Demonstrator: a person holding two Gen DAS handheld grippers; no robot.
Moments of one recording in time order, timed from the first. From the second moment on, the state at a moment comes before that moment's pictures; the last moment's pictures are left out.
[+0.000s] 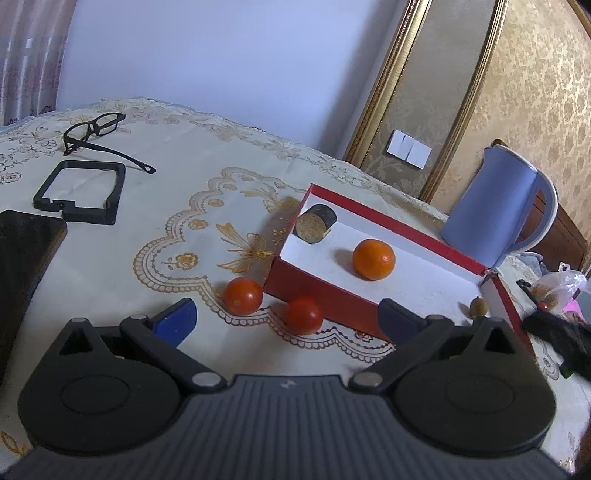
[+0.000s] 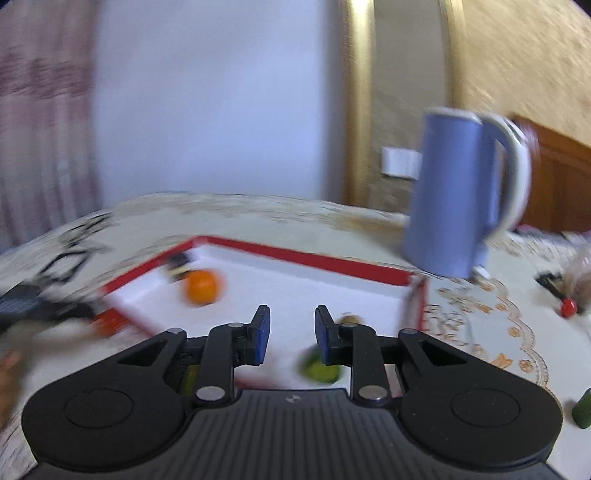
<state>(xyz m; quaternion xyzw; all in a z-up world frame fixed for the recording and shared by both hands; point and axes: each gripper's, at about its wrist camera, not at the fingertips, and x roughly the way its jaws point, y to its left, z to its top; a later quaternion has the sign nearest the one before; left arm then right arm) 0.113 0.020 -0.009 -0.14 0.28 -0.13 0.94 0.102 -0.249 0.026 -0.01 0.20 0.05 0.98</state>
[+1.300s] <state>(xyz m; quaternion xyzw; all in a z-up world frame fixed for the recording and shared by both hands) 0.082 0.002 -0.004 -0.06 0.29 -0.25 0.92 0.046 -0.209 0.003 -0.07 0.22 0.14 0.96</state>
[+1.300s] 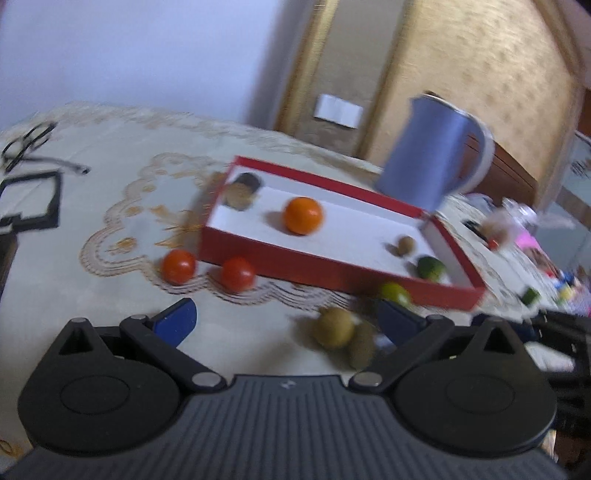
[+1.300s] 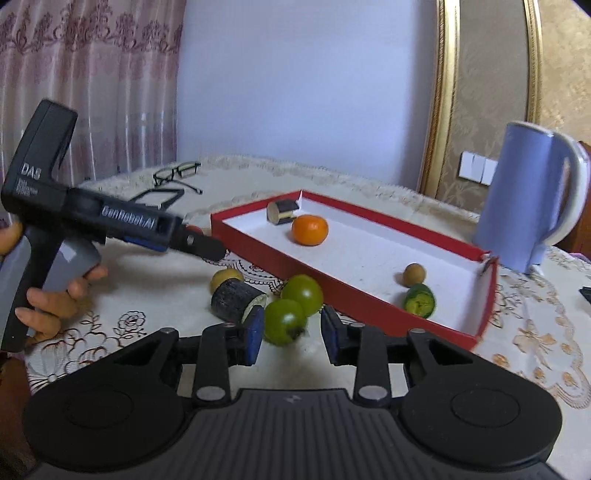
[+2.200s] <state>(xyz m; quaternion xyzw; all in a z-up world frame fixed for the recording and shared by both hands) 0.041 -0.076 -0.010 0.12 0.23 -0.31 0.92 0.021 -0.265 -0.011 0.04 0.17 -0.04 0.98</state>
